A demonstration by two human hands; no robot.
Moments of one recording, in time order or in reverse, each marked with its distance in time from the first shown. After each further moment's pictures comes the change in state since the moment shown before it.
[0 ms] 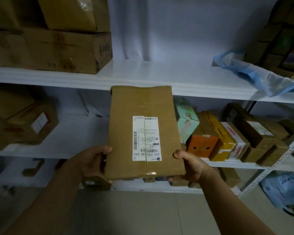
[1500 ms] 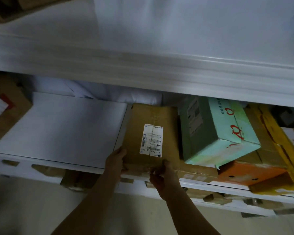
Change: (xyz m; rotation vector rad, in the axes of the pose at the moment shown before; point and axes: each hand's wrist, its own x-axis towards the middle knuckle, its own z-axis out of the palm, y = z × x) left_hand 0.335 -0.029 -0.009 -0.153 0.651 -0.017; right_hand 0.312 0.037 -0.054 0.524 0.435 0.256
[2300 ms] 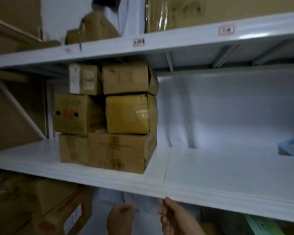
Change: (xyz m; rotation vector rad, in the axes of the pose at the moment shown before) left_hand -0.109 0.176 -0.165 0.222 0.298 0.471; right_hand -0.279 -0.022 0.199 -0.258 -0.597 -0.327
